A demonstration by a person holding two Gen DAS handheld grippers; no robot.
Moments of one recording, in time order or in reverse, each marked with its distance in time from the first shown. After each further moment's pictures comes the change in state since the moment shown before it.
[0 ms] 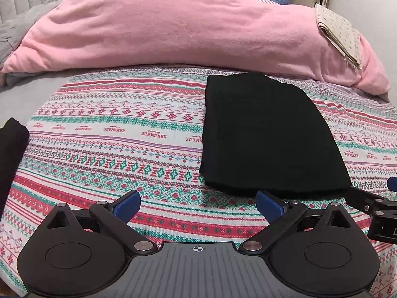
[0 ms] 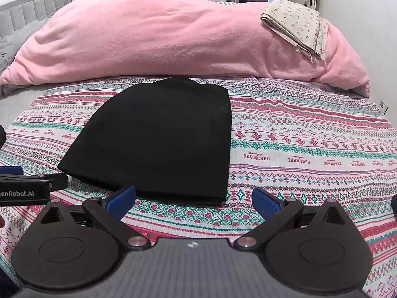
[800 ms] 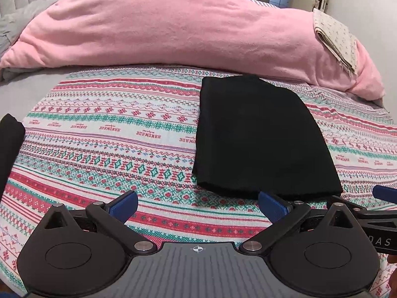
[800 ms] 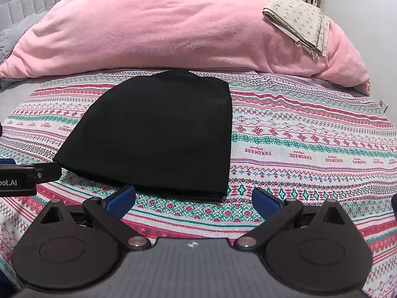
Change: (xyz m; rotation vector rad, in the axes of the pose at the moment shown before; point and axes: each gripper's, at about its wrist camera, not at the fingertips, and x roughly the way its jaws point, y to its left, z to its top) left arm -0.005 0.000 0.001 -0.018 0.004 -0.033; right arm 0.007 0.004 -0.002 -0.013 0.028 -0.015
